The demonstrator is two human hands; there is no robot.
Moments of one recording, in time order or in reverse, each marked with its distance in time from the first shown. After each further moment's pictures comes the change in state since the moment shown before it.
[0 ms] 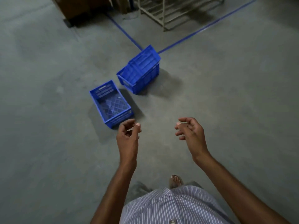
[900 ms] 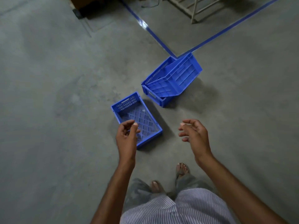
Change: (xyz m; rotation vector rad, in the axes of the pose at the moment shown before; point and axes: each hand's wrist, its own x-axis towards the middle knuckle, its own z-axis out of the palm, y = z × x) left_hand 0.458 0.028 -0.086 0.047 0.062 -0.122; right_hand 0.288 -0.045 0.356 0.023 0.023 0.164
